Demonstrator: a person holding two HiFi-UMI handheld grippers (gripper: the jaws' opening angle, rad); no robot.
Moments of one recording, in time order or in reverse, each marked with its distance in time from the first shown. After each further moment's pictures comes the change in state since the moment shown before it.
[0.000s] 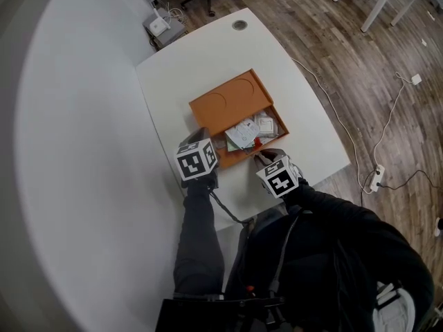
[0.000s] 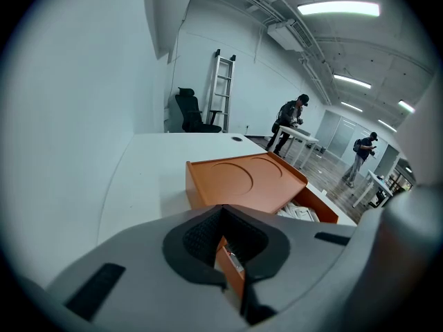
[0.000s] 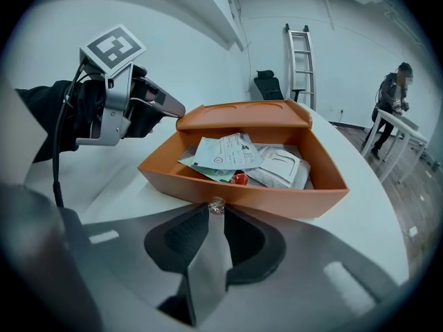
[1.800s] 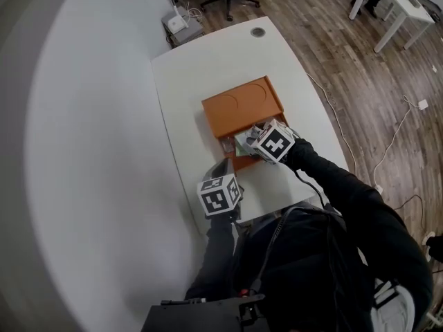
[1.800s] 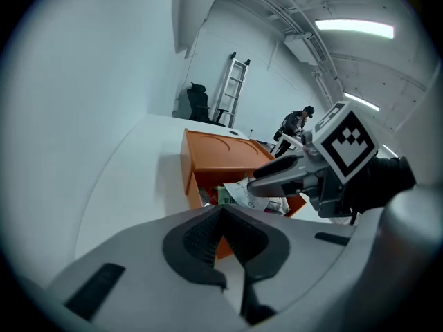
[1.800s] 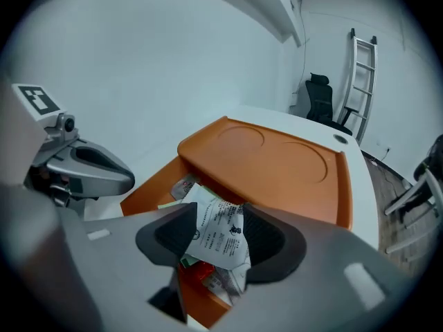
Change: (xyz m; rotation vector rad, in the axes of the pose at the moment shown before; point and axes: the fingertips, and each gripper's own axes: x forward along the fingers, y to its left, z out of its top) left arm -0.048 -0.047 -0.081 -0.166 -0.004 -0.029; right arm 0.027 -0.009 0.094 -0.360 0.121 0.176
